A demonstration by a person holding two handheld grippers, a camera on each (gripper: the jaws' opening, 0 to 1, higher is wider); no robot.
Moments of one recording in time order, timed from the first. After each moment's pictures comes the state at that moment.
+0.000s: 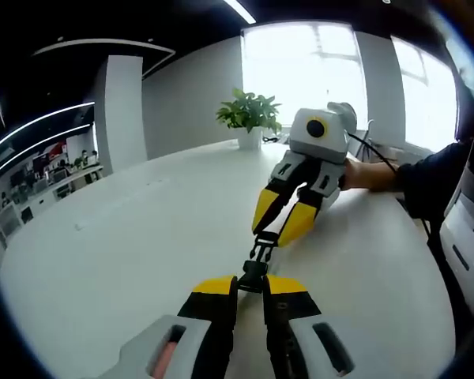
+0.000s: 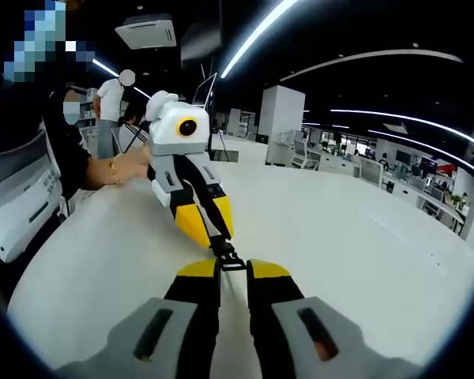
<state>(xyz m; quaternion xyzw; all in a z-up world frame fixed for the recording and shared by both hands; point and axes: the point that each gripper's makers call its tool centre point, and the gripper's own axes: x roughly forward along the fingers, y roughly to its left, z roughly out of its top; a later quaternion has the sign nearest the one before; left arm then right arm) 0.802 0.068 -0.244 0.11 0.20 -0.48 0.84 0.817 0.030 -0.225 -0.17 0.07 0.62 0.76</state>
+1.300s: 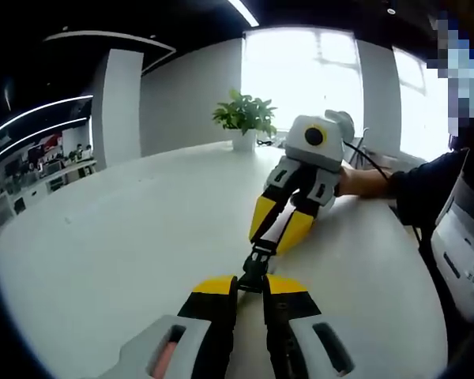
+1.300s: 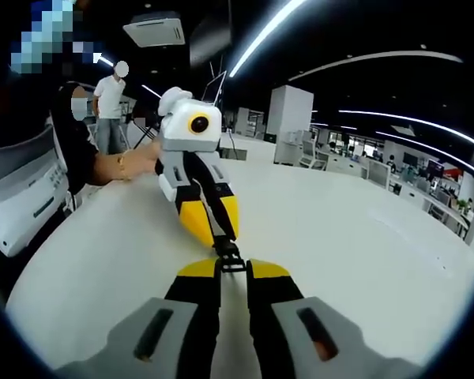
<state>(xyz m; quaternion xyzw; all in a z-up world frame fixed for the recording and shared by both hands) 0.794 0.064 -0.248 0.09 0.21 -0.50 0.83 0.808 0.033 -0.233 -0.18 0.07 0.64 0.75</state>
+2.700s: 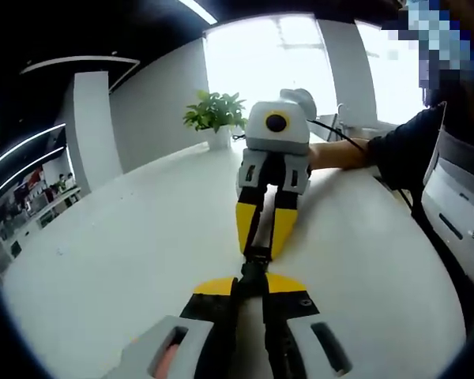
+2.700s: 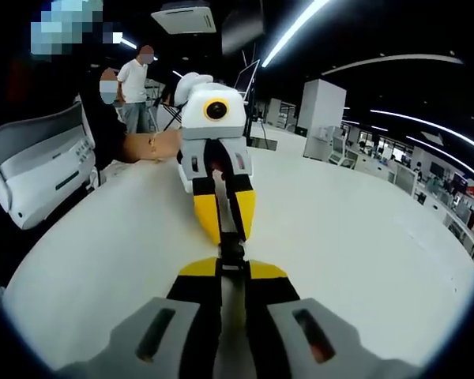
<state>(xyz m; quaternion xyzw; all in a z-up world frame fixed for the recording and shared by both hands) 0.780 0.059 -0.252 0.17 0.17 -0.54 0.80 0.791 0.037 -0.247 -0.22 0.07 0.70 0.68</state>
